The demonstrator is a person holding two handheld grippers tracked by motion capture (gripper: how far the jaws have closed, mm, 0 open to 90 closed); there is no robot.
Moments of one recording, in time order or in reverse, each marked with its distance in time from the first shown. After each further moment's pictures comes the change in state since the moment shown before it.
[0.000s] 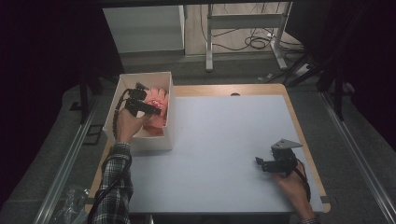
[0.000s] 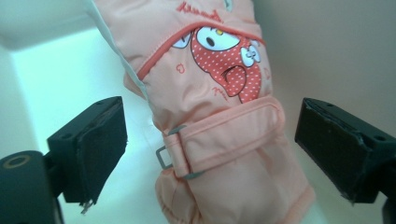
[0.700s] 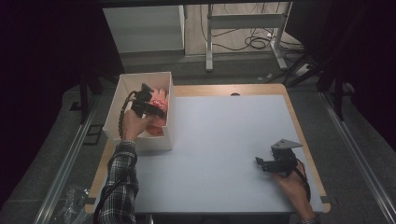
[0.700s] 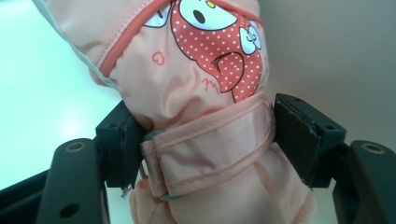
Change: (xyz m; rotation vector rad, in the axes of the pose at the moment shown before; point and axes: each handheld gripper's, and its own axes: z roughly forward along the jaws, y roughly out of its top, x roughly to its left) left arm -0.004 0.007 0.030 0.093 -0.081 -0.056; right arm 0.000 0.000 0.000 0.000 0.000 0.000
